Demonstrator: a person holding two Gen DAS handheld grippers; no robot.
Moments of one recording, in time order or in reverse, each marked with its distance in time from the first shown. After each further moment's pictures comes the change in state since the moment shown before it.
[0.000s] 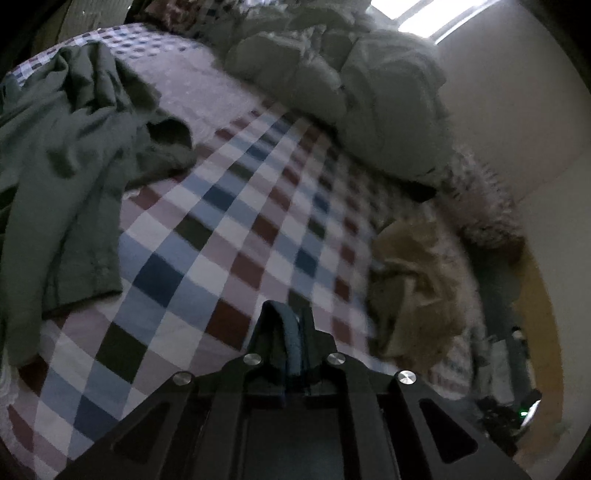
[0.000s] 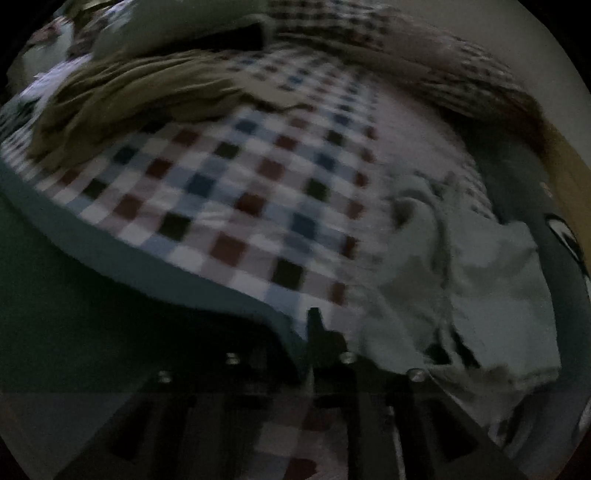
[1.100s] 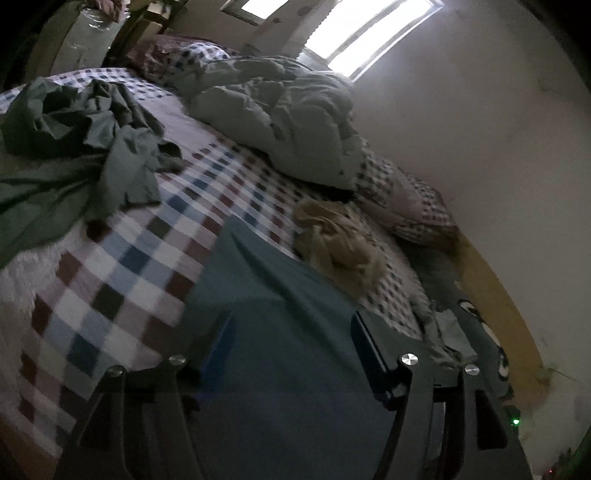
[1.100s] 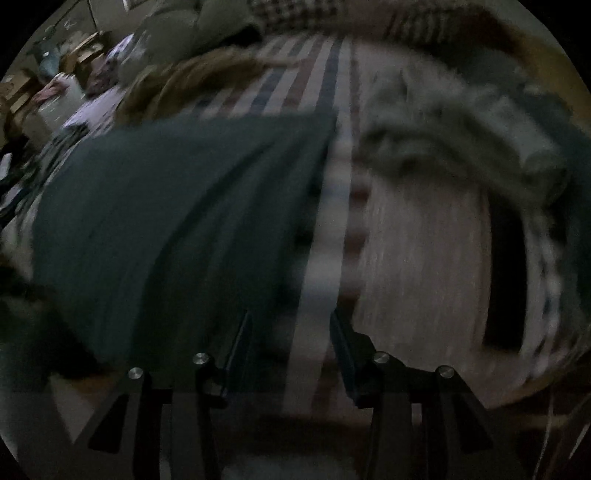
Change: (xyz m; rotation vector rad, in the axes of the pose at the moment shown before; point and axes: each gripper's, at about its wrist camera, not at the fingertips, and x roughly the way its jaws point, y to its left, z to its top) left arm -0.128 0.003 -0.131 0.118 -0.146 -0.195; right arm -0.101 0.009 -0.191 0.213 0.100 0.414
